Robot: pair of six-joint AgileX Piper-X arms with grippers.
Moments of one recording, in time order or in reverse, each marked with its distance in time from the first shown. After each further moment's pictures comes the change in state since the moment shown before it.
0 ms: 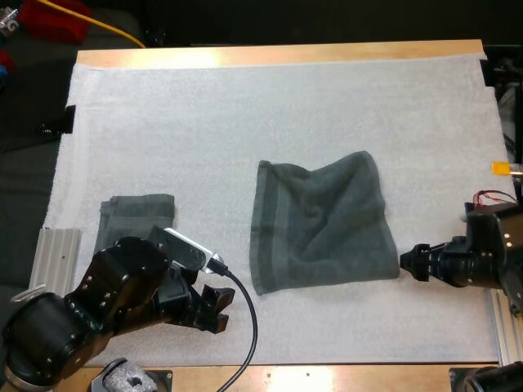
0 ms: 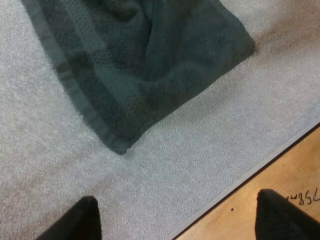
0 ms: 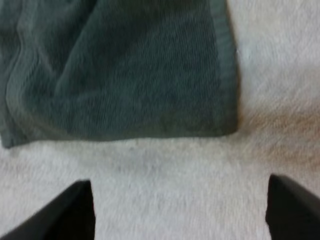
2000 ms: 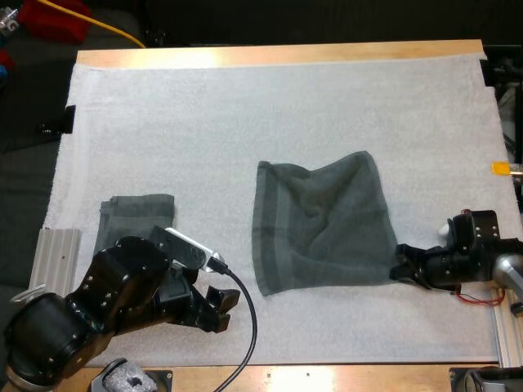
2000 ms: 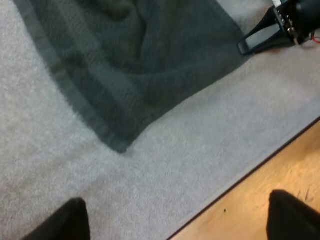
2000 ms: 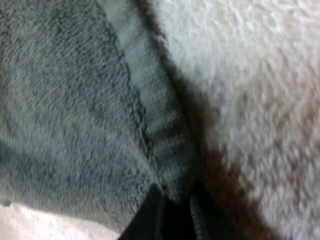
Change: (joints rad) left arm 0.000 0.000 0.016 -0.022 0.019 -0.023; right arm -0.215 0.498 0.278 -0.522 -0.364 0.085
